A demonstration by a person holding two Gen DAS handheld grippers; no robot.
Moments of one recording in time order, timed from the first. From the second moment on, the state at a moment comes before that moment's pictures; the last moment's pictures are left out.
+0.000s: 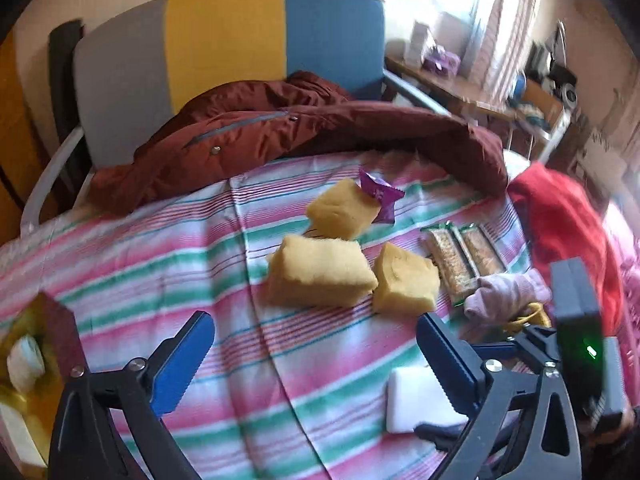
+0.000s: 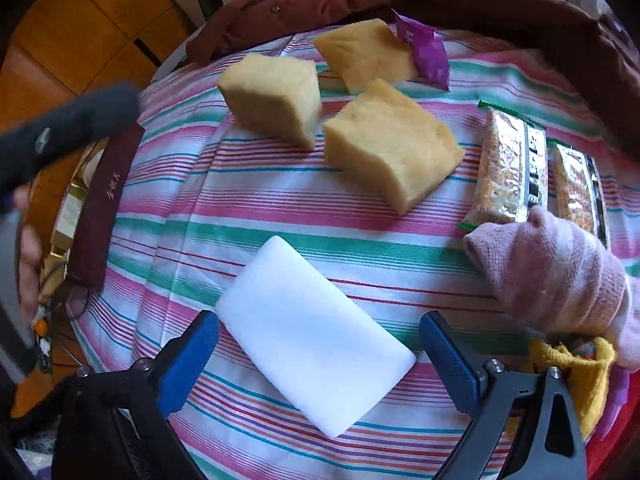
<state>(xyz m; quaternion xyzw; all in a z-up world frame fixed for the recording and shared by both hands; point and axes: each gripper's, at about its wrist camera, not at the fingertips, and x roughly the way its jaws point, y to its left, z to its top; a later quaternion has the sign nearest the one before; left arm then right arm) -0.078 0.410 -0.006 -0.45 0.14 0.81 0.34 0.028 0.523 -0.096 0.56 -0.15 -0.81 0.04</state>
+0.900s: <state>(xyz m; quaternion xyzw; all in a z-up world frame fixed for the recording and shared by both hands) -0.126 0.449 -0.063 -0.48 0.16 0.80 0.32 0.017 0.499 -0.099 0.55 -0.05 -0.83 0.07</state>
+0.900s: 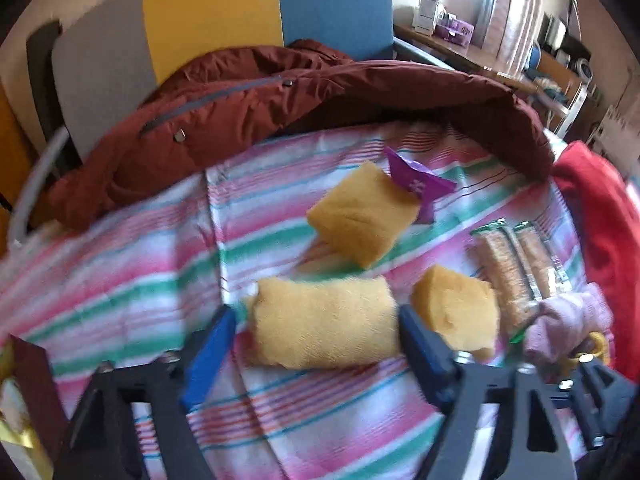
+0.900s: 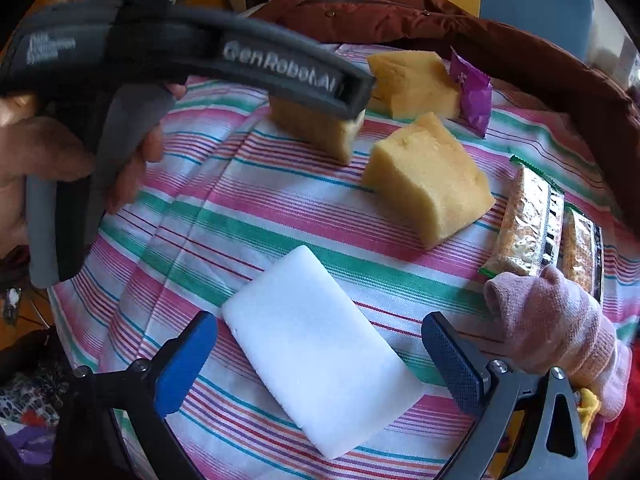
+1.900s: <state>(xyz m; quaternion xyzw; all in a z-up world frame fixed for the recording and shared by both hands) -0.013 0.262 0.069 -0.36 0.09 0.89 0.25 0.021 0.499 -0.090 0.53 -0.05 -0.84 0.07</state>
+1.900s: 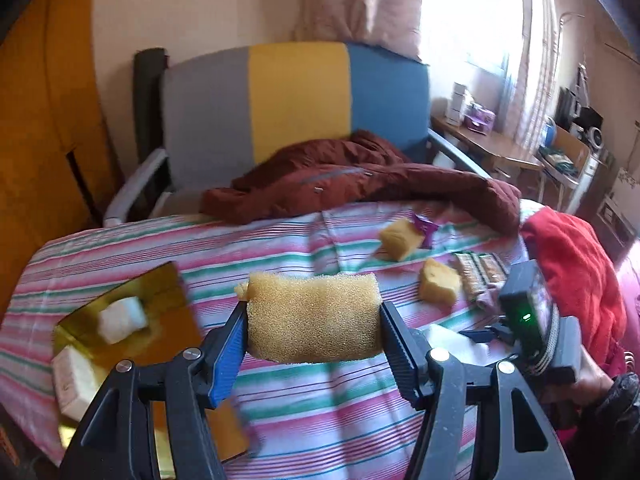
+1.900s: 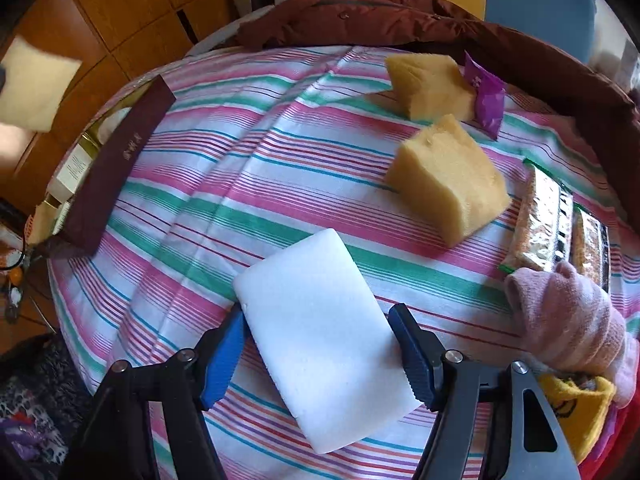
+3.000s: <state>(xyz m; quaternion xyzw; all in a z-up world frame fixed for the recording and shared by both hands) -0.024 -0.008 0.022 -0.39 -0.04 0.92 0.06 -0.019 0.255 0.000 0.44 -0.15 -0.85 0.23</state>
